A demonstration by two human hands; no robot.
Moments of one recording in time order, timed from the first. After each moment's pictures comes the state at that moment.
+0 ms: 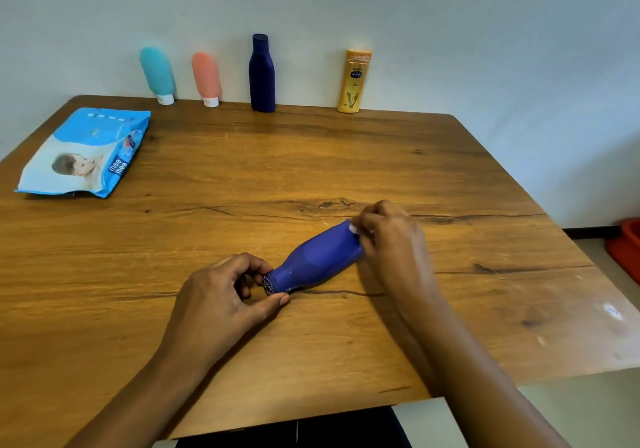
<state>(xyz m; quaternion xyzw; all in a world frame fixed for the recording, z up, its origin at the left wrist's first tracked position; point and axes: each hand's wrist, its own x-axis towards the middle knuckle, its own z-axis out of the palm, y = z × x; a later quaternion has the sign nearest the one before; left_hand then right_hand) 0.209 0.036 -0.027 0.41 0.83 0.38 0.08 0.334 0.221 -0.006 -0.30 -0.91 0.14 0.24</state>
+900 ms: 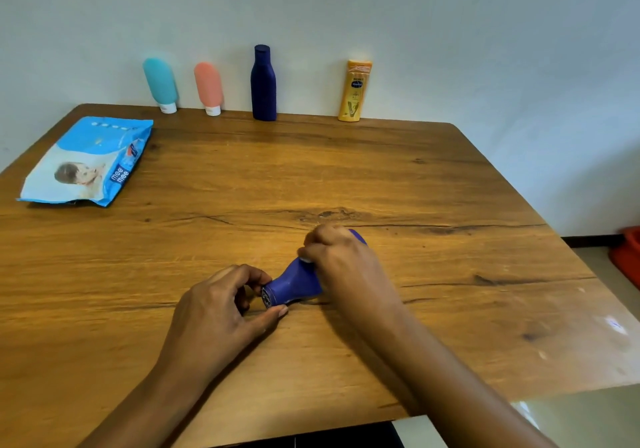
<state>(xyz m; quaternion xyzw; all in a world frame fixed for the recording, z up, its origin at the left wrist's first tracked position) 0.209 0.036 -0.030 0.44 0.83 0.33 0.02 0.316 0.187 0.001 -0.16 -0.97 0.12 0.13</state>
